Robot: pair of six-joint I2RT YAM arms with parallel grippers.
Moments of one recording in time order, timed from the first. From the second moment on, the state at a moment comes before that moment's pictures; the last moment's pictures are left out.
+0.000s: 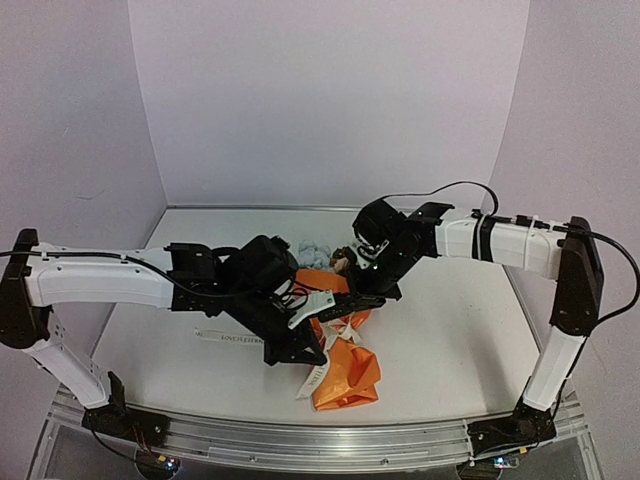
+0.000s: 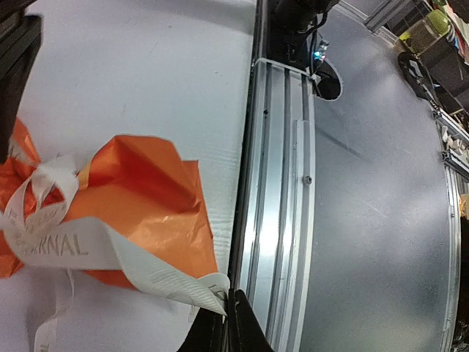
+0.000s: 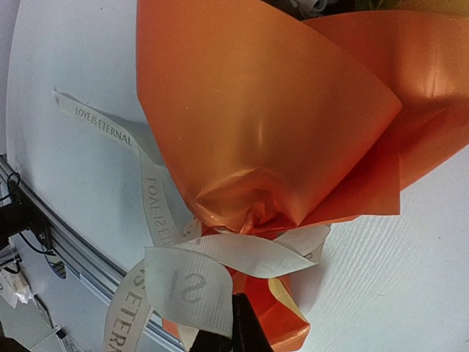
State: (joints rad) left arm -1.19 1.53 1.19 -0.52 0.44 0.03; right arm 0.83 1.81 1.48 -0.84 -0.27 0.61
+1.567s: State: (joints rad) left arm -1.23 1.80 1.18 0.16 0.27 -0.24; right arm 0.74 1.89 1.52 -0.91 -0.53 0.56
